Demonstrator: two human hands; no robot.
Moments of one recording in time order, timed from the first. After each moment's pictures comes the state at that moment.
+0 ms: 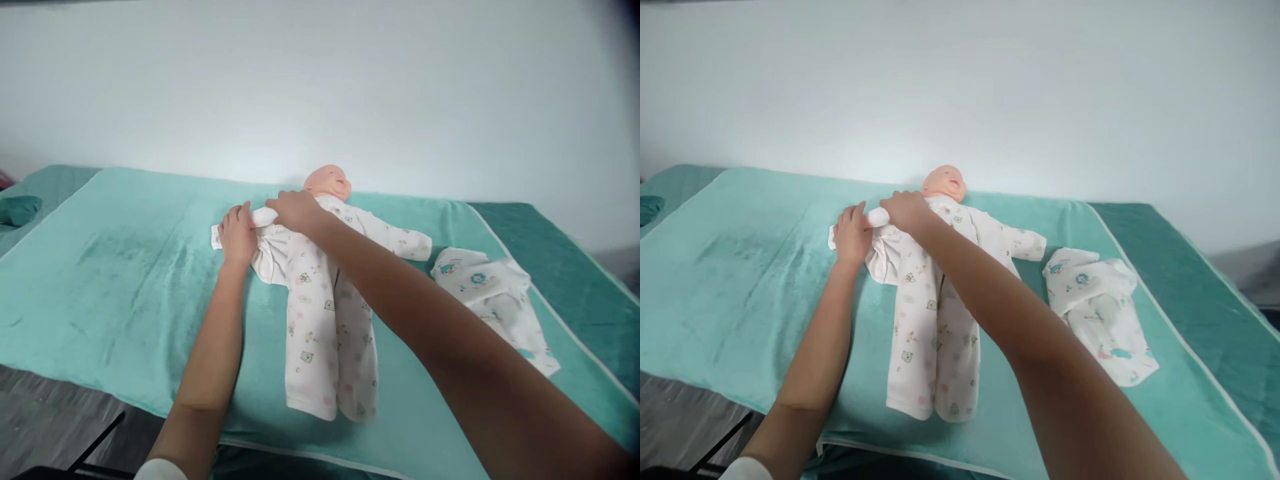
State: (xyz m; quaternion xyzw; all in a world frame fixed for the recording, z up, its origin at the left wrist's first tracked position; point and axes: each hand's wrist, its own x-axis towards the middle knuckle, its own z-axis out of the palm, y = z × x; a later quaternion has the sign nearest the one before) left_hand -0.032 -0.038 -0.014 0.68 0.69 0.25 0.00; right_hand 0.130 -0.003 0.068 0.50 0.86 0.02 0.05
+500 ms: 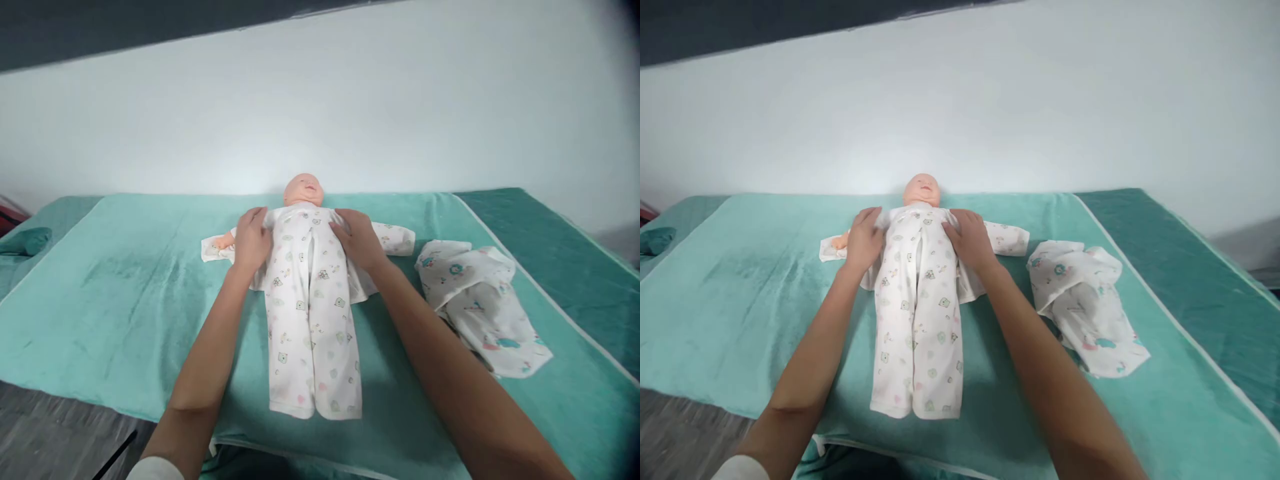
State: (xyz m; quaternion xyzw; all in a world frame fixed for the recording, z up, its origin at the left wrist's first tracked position) left_hand 0.029 -0.047 0.023 0.77 0.59 0.26 0.03; right_hand 0.290 -0.062 -0.011 0.61 0.69 -0.08 -0.38
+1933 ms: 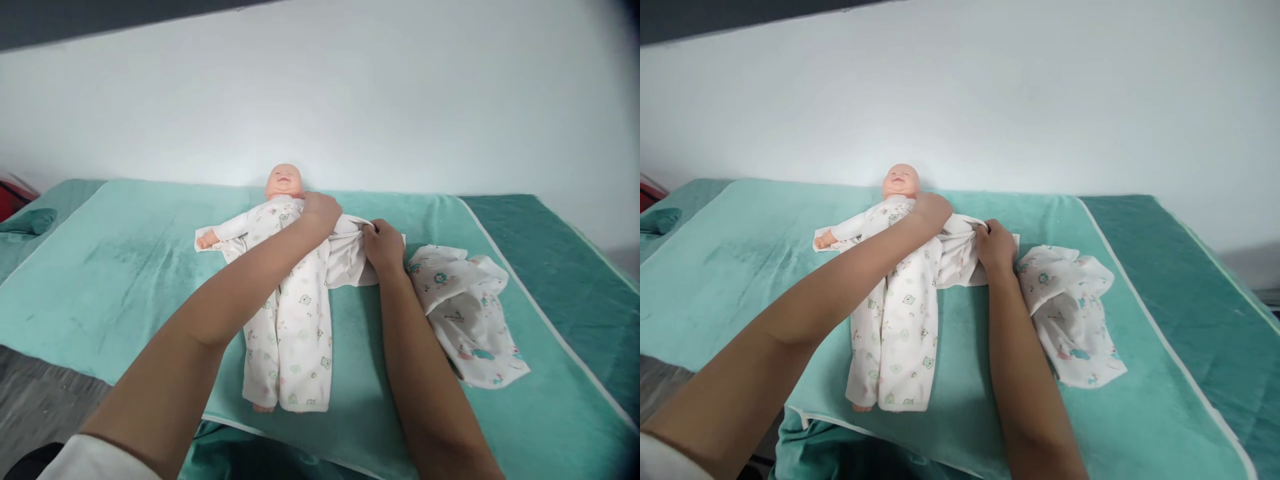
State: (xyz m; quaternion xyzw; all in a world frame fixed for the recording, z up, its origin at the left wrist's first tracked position) left_hand 0.201 -0.008 0.065 0.87 0.49 -0.05 0.04; right_hand 0.350 -0.067 -0.027 0.80 0.50 -0.14 -0.30
